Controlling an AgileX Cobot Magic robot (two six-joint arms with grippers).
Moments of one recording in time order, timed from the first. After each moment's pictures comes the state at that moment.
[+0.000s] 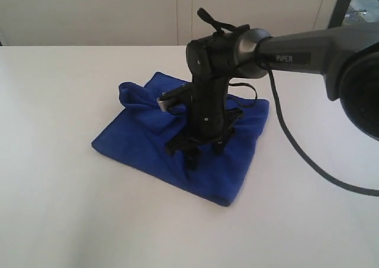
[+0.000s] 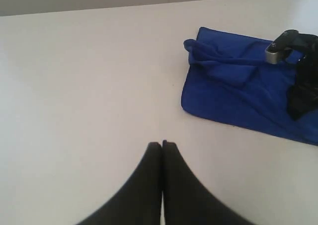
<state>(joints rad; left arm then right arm) -0.11 0.24 -0.62 -0.16 0.92 0.11 0.47 2.21 -1.63 0.05 1.07 -0.04</state>
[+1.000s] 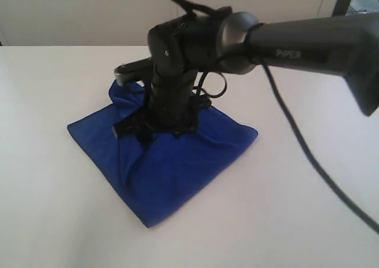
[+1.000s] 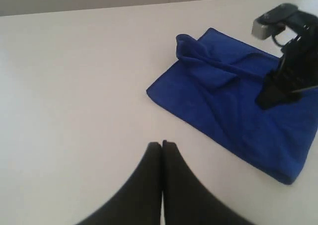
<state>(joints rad) -0.11 0.24 -0.62 -0.16 0.92 0.11 0.62 2.06 -1.62 0.02 0.90 0.20</state>
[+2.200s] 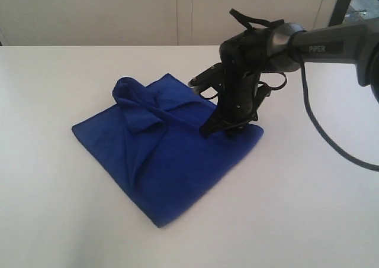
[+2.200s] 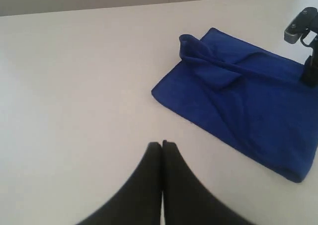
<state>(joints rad) -0.11 0.24 -0.62 -0.16 0.92 0.11 0.34 2.18 -1.55 -0.19 0.86 -0.04</state>
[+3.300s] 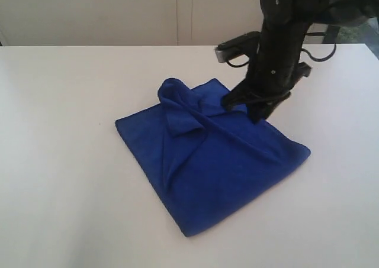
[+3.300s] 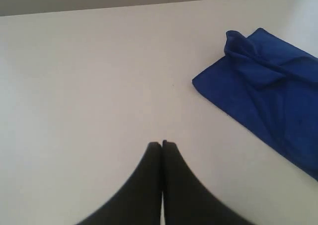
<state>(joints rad) -0.11 0.24 -0.62 -0.16 0.92 0.11 0.28 1.94 -1.54 0.01 1.12 -0.13</state>
